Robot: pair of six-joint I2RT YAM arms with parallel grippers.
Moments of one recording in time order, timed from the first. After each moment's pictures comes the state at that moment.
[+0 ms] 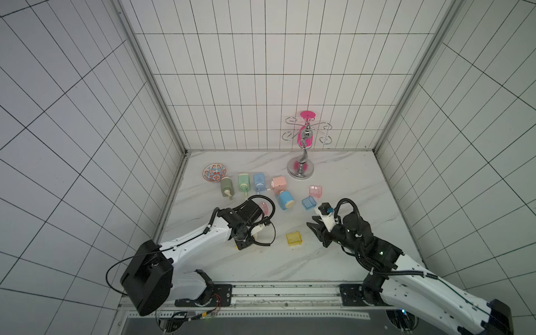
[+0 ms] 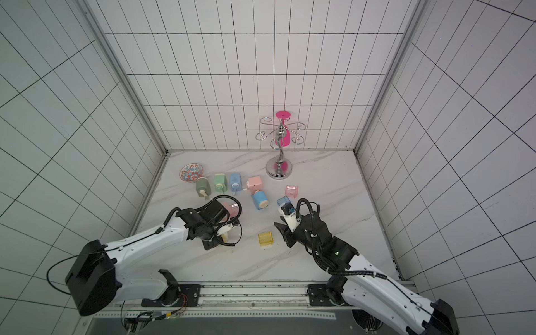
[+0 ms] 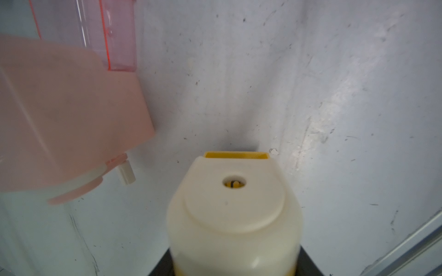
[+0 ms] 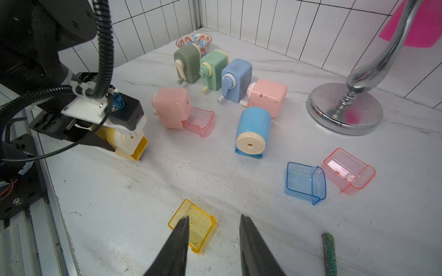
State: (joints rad) left arm -0.73 1.31 0.86 -0.90 -0.07 0.40; right arm 0.79 0.71 0.49 -0.19 0.00 0.08
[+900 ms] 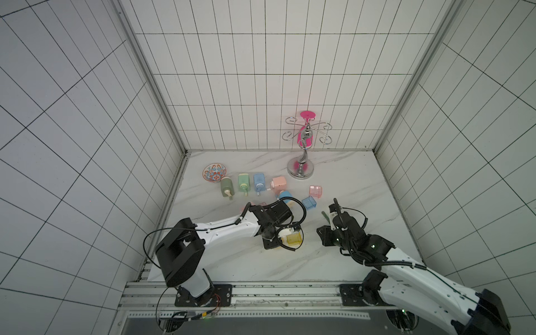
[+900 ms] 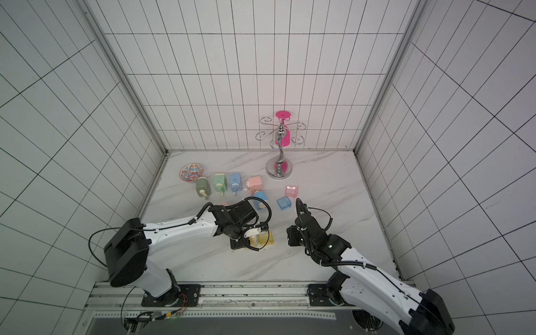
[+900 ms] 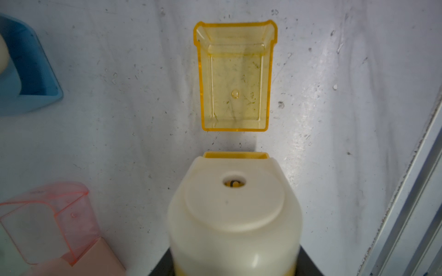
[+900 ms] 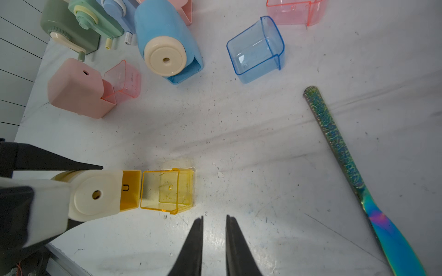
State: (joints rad) left arm -0.94 1.60 1.06 -0.79 0.05 0.42; right arm 0.72 0.84 0.49 -0.44 0.06 0.65
